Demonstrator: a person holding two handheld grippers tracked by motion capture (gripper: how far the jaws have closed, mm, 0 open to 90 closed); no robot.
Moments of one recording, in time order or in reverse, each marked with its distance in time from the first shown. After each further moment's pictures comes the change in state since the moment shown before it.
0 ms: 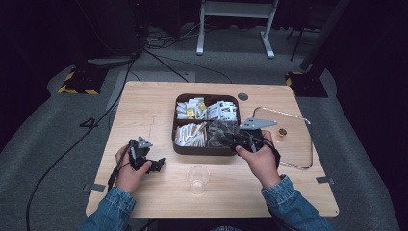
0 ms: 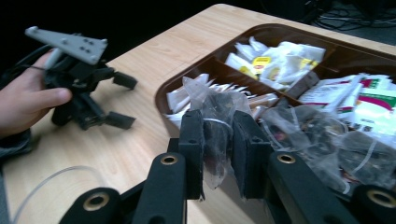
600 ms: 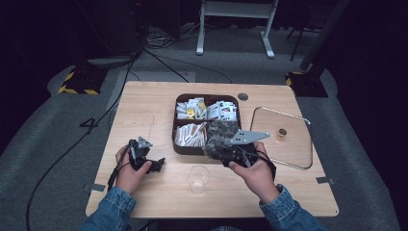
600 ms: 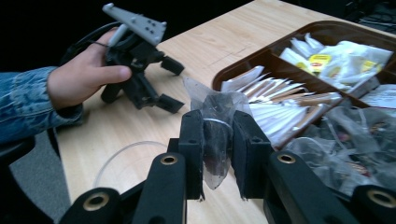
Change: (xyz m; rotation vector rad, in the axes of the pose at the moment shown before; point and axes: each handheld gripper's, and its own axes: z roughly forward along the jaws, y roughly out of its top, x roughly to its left) left arm 0.000 0.000 0.000 0.001 0.001 0.000; right arm 0.043 -0.007 -0.004 0.027 0.099 -0.082
